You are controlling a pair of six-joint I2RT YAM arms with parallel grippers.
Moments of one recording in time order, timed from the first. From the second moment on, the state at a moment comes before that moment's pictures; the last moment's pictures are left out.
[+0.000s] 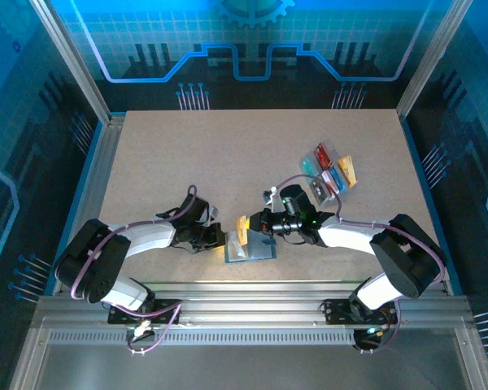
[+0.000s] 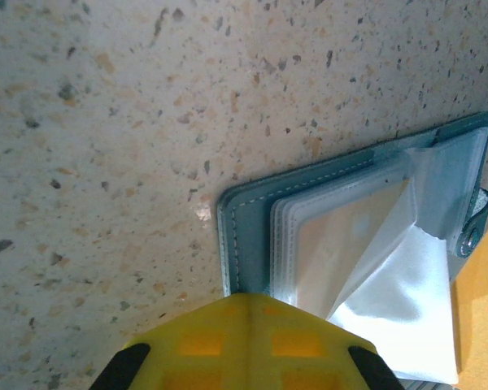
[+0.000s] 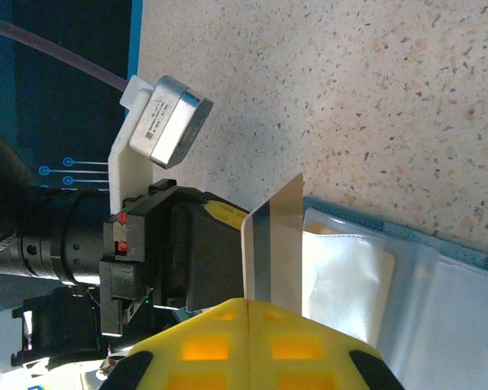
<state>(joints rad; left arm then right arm) -0.48 1.47 0.55 -0.17 0.47 -0.74 0.67 1.51 0.63 0.25 -0.55 0.91</state>
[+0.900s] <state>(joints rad) -0.48 1.47 0.54 -0.15 0.47 -0.74 0.68 1.59 0.64 0.00 -0.53 0.75</state>
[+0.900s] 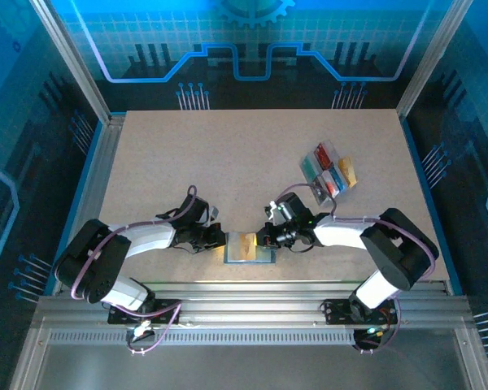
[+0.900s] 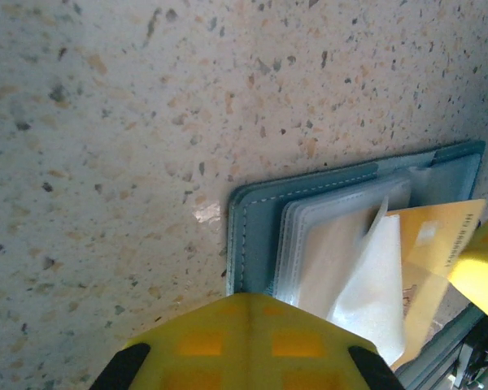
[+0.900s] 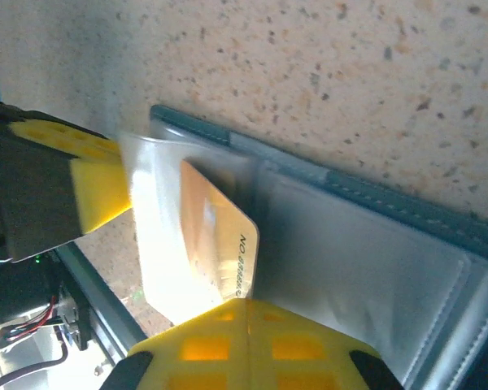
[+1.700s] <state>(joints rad) -0.52 1.50 0.53 -0.07 0.47 -0.78 0.73 1.66 0.67 0.06 -0.54 0.82</state>
